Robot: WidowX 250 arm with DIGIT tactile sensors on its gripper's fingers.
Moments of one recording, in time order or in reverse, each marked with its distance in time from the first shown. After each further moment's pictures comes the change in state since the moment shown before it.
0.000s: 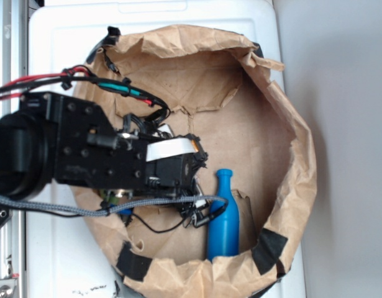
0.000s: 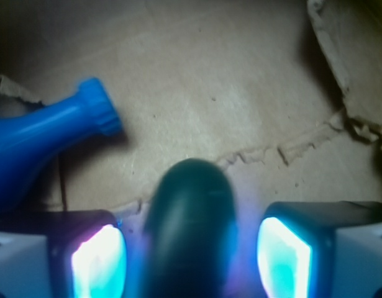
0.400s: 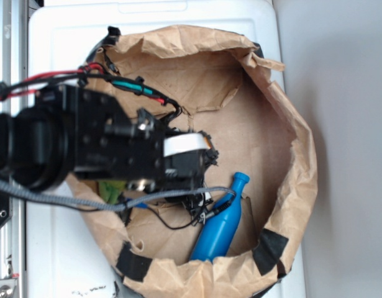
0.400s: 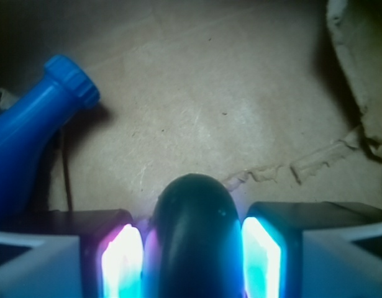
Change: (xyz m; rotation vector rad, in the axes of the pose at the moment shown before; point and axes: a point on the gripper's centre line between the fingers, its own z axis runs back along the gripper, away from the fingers) arm -0.003 -0.008 0.012 -0.026 0.098 -0.058
